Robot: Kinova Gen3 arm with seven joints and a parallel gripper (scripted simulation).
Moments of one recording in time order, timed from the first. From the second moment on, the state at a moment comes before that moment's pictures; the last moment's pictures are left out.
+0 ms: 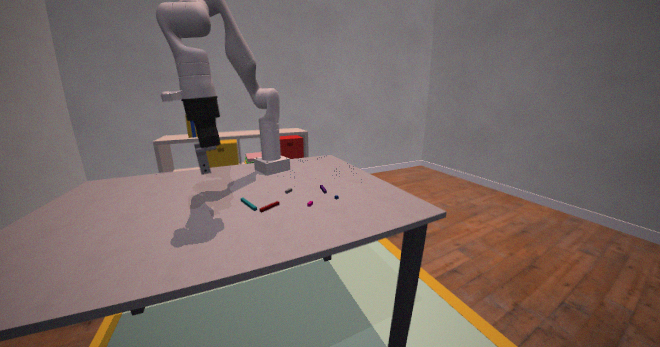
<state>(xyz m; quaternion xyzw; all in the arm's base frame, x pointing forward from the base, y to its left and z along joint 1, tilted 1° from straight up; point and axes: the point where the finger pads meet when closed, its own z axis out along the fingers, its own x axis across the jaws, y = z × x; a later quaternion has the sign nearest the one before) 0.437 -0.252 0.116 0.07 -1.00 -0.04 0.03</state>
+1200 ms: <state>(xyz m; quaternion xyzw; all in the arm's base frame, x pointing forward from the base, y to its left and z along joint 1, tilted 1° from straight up) 0.446 -0.149 0.078 0.29 -0.96 0.00 0.03</state>
